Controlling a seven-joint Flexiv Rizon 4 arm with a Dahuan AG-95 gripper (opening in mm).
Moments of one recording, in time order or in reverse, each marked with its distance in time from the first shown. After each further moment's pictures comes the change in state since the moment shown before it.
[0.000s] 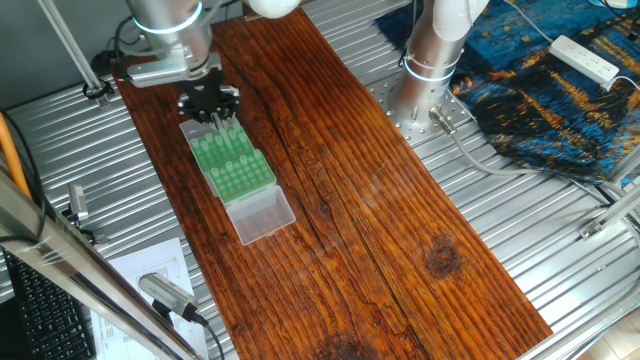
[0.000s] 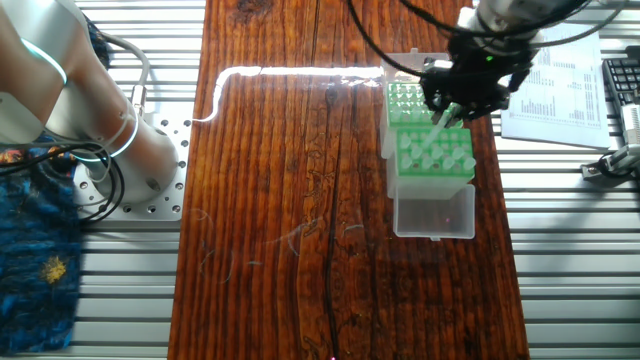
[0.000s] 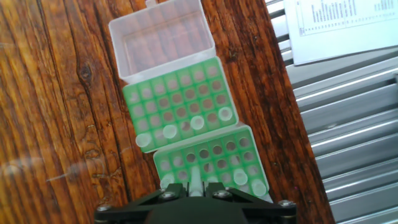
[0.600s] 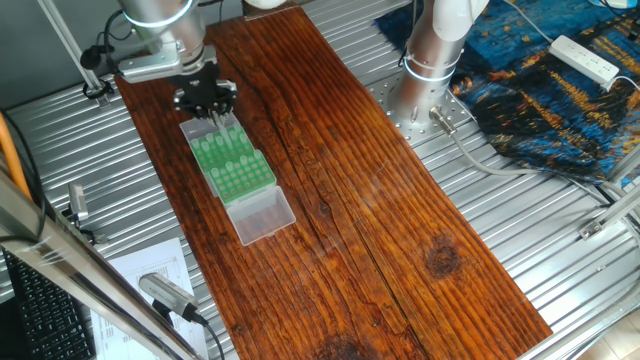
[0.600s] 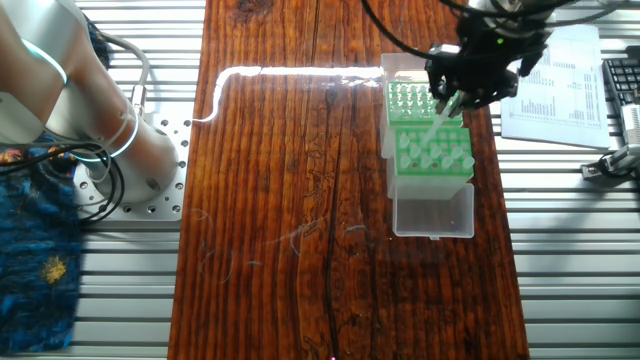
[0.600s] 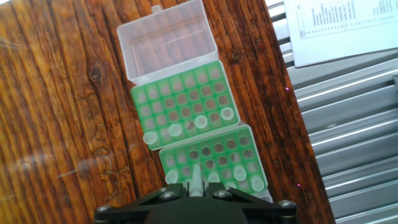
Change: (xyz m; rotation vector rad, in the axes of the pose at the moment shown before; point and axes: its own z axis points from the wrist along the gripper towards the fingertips) arm -0.003 0.006 -0.025 -0.014 0.004 -0.010
